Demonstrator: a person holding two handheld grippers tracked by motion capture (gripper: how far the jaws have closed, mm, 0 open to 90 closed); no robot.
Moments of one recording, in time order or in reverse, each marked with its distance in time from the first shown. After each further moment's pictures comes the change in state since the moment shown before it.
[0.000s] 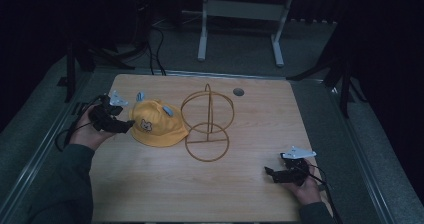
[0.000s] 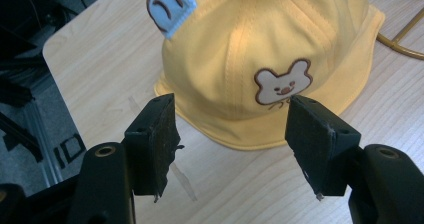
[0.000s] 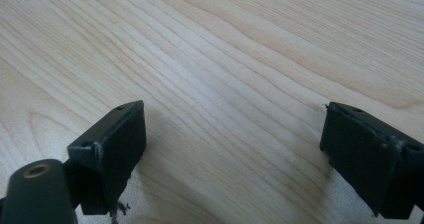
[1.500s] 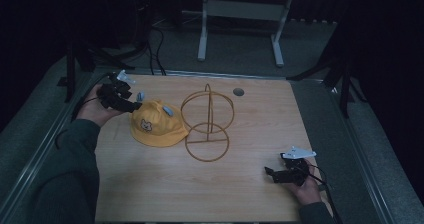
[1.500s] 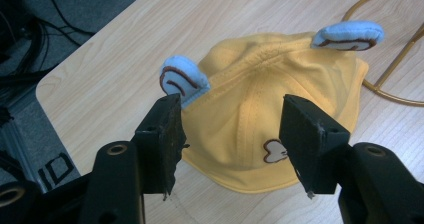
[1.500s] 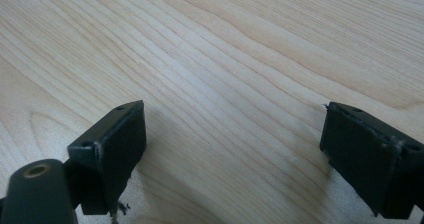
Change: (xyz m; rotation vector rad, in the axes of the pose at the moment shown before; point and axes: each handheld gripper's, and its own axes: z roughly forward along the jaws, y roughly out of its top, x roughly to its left) left arm 0.026 0.055 0.005 0.009 -0.087 0.021; right arm 0.000 0.000 0.000 0.000 0.001 0.000
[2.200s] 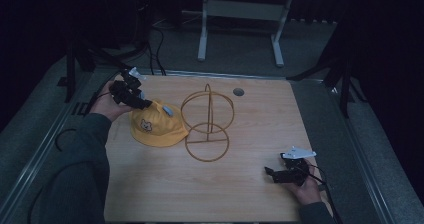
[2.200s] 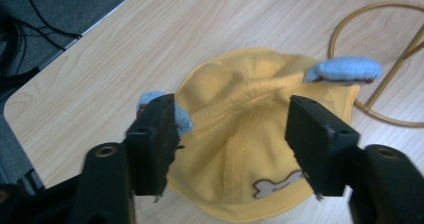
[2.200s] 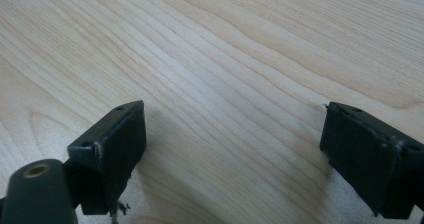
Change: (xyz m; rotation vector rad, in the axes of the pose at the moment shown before) left arm -0.001 0.022 0.024 -0.002 -0.052 -0.011; right arm 0.000 0.000 0.000 0.000 0.000 0.000
